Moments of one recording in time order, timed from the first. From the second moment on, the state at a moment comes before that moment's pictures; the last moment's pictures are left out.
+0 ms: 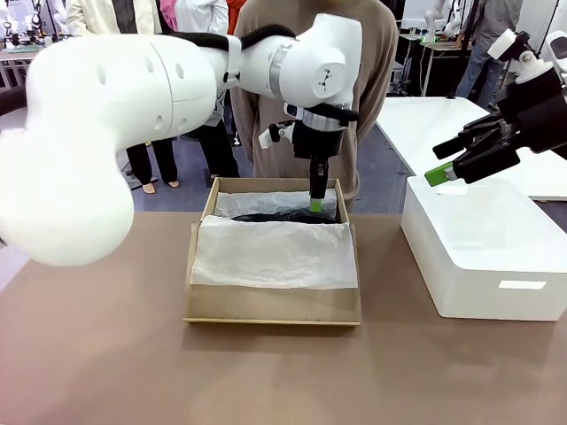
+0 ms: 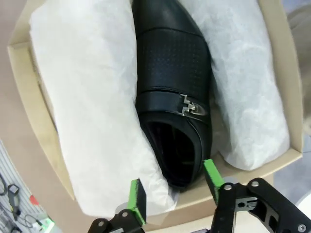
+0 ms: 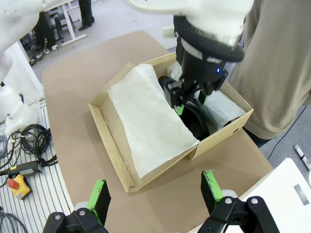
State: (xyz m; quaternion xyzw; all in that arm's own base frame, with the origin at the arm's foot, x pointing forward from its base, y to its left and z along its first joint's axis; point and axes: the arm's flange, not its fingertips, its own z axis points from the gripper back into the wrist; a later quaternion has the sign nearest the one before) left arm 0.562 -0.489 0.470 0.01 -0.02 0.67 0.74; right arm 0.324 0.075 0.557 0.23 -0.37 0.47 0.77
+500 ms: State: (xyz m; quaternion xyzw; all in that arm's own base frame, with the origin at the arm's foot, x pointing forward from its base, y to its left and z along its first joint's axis) left arm 0.564 -0.484 0.487 0.00 -0.01 0.67 0.74; right arm 0.324 0.075 0.557 0.23 -0.37 0.47 0.77
